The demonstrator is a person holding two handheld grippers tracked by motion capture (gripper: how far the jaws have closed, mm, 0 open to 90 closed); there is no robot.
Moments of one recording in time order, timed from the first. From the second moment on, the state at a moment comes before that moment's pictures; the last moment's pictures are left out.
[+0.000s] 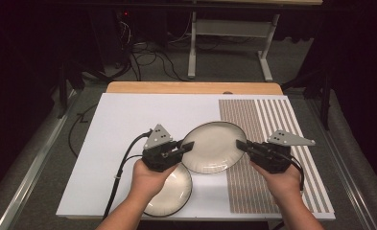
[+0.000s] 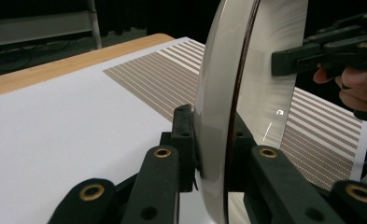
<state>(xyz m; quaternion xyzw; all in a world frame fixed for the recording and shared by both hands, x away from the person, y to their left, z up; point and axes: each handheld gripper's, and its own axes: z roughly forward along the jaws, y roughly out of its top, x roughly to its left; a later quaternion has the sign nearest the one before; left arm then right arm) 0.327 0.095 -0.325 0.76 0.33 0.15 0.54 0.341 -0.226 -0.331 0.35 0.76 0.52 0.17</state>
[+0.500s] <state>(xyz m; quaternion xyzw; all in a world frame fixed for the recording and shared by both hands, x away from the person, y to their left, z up) 0.346 0.035 -0.322 0.78 0.32 0.14 0.52 0.337 -0.282 -0.334 0.39 0.74 0.52 0.19</state>
